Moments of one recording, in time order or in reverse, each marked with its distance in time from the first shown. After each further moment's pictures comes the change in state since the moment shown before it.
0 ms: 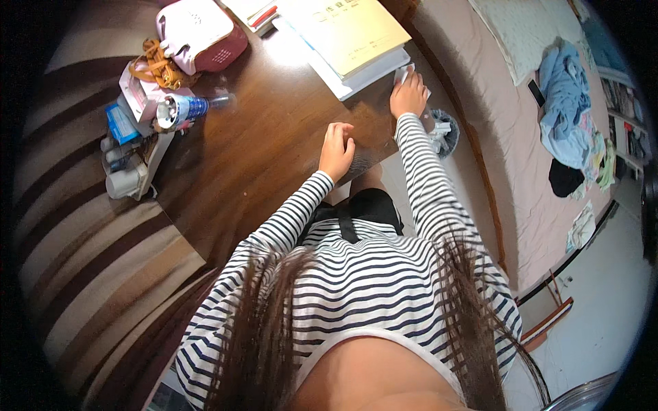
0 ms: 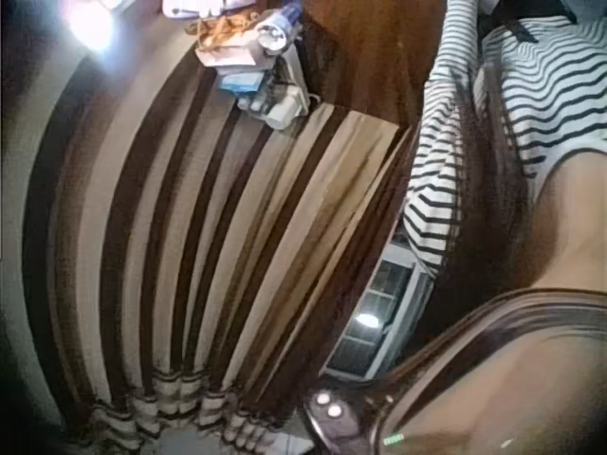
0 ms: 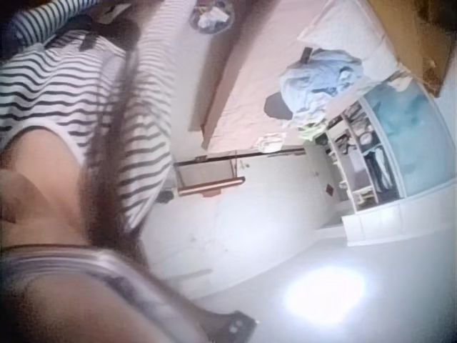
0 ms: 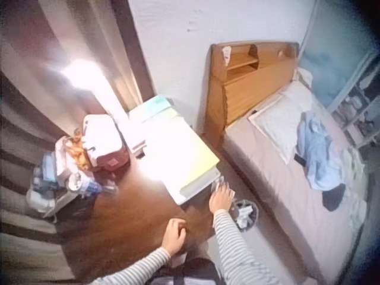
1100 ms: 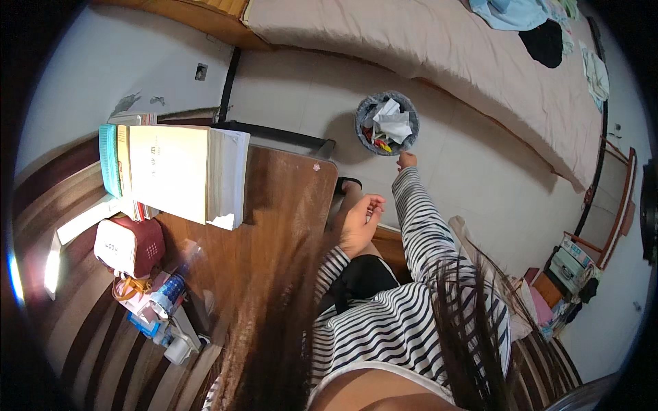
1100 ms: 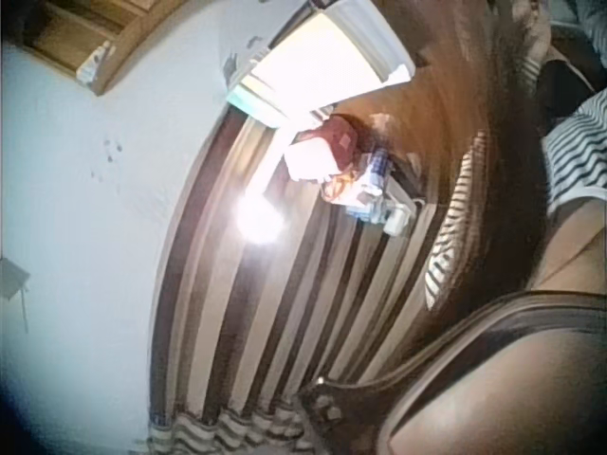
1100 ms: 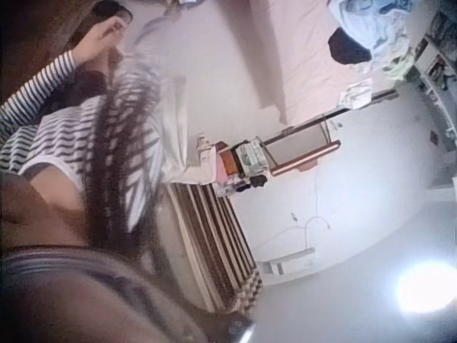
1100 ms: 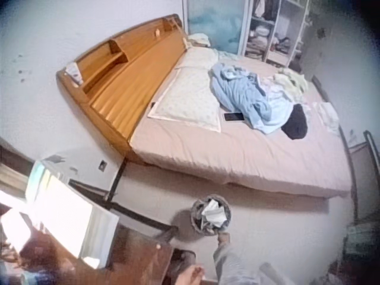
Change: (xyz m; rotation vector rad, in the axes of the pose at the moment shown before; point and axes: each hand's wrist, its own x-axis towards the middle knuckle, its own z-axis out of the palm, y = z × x) left_hand 0.011 0.046 0.213 -0.270 -0.916 -0.169; right_hand -0.211 0.355 0.292 1.119 -0.060 1.714
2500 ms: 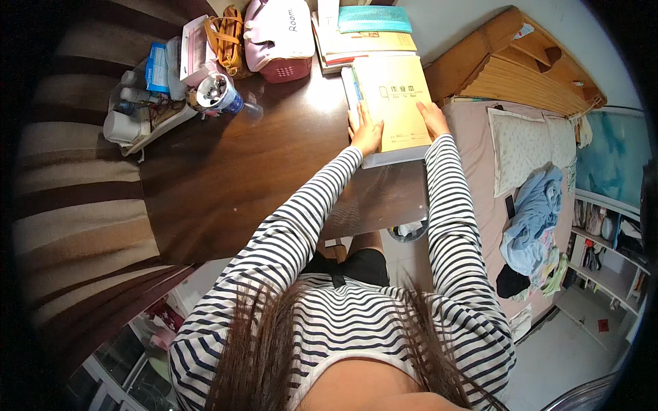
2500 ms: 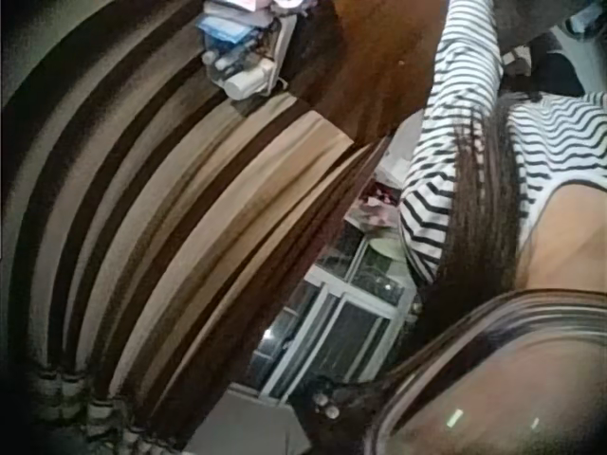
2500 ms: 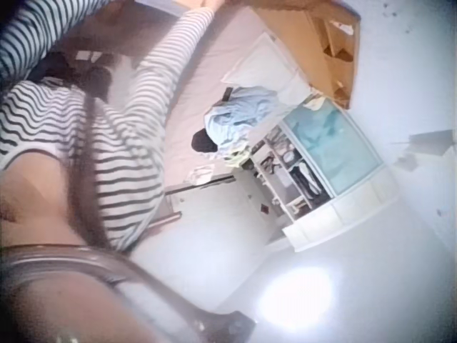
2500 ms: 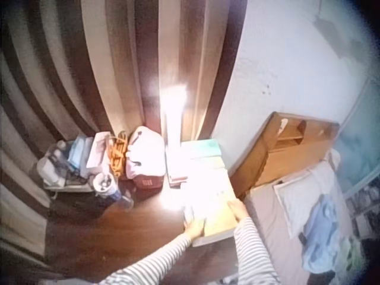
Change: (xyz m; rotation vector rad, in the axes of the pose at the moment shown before) left_hand -0.077 0.030 -0.284 -0.005 1.170 -0.057; right_hand -0.517 -0.272 0.307 -1.123 -0.787 -1.384
